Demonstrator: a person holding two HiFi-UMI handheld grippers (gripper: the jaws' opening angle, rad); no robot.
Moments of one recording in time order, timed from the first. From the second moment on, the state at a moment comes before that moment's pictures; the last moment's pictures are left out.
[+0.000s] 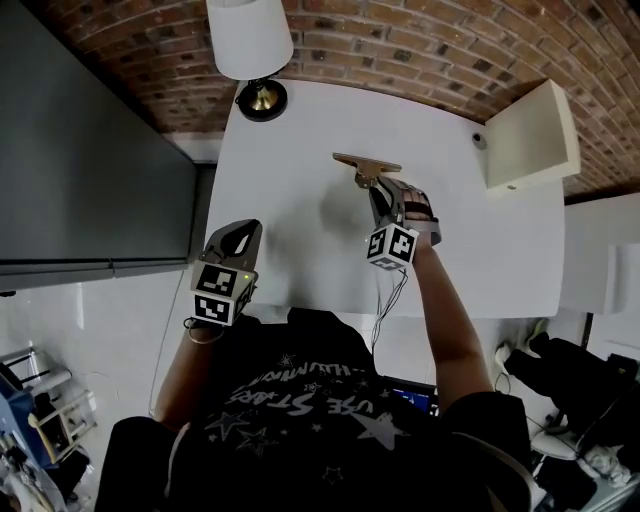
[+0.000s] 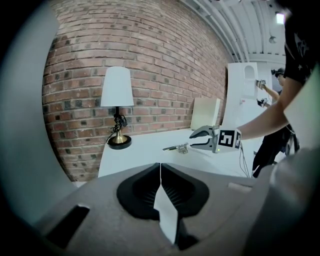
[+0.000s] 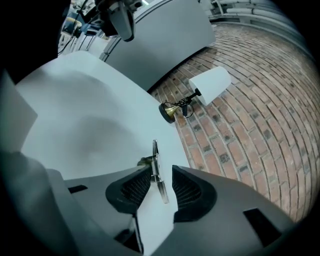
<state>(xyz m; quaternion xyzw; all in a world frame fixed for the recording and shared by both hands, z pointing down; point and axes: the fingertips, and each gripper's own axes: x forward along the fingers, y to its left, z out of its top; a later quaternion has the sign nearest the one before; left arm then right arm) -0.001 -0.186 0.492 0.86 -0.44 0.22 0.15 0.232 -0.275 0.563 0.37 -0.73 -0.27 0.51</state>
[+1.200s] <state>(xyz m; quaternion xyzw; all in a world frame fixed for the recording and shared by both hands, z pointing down) -0.085 -0.068 0.458 0.95 -0.26 0.15 0.11 0.115 -0.056 0.433 0.72 -0.65 -0.01 0.25</state>
